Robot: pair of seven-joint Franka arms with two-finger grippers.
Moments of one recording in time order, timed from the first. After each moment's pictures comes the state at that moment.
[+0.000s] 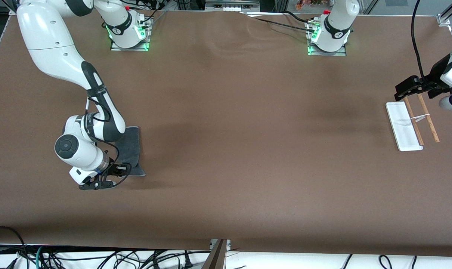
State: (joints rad) left arm -0.01 0.03 0.01 -1.59 0.03 1.56 -0.11; right arm 0.08 0.77 0.03 -1.56 -0.05 2.43 0.06
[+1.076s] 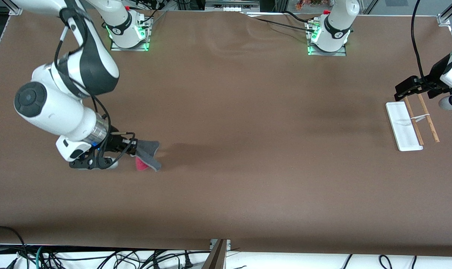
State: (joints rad) left arm -0.01 0.03 0.01 -1.59 0.03 1.56 -0.11; right arm 0.09 0.44 0.27 -1.40 0.07 1.97 0.36
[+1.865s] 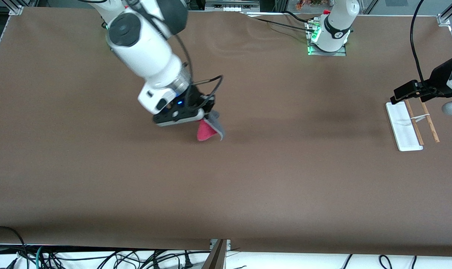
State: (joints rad) left arm 0.01 0.07 0.02 -1.57 -0.08 1.56 -0.11; right arm 0.41 0.44 0.32 -1.33 0.06 2.04 0.60
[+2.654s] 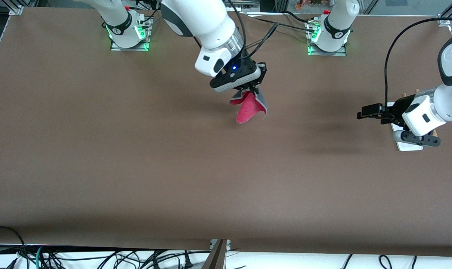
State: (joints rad) left arm 0.01 0.23 0.01 -1.62 -0.36 1.64 0.25; right arm 0.61 0.47 0.32 -1.31 0.05 2.26 0.71
